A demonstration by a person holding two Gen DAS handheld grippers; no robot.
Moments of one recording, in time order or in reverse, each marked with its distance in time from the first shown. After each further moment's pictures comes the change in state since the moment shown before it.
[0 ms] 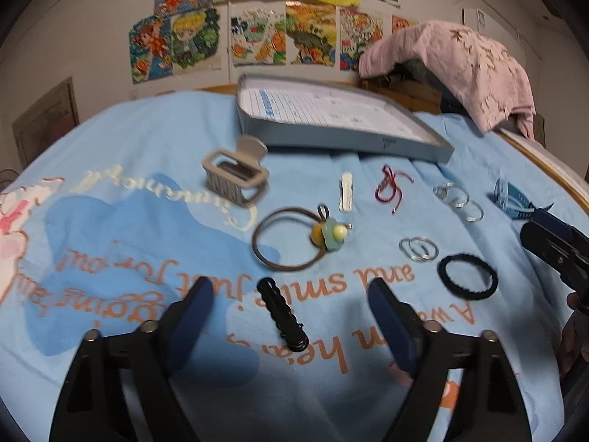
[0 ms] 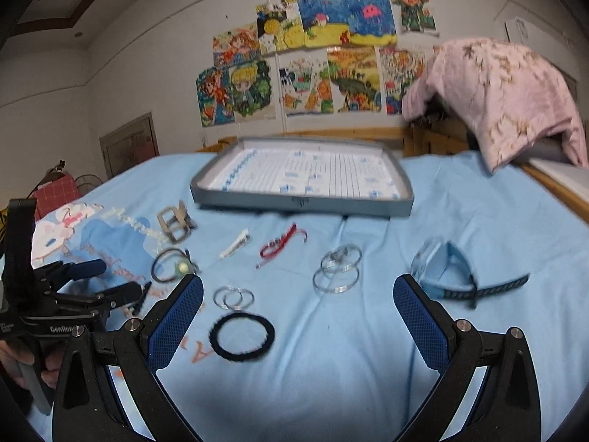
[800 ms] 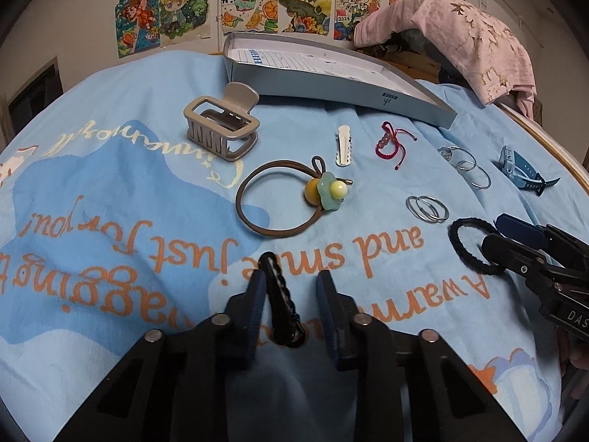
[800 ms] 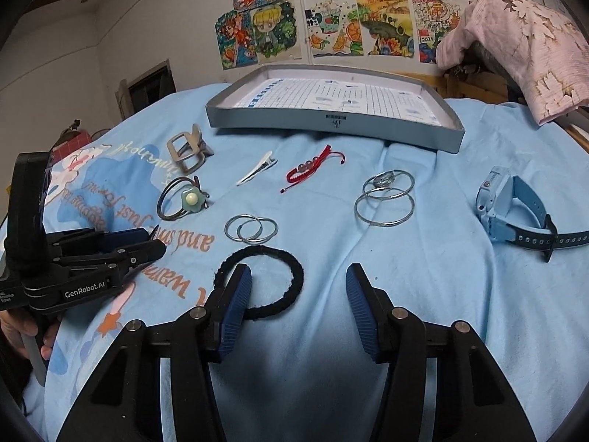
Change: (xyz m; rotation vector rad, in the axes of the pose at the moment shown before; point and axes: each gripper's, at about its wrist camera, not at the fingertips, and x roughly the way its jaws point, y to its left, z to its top) left arm 0.023 0.004 -0.015 0.003 0.109 -0.032; right arm 0.041 0.015 -0.026 -0.052 0.210 0.090
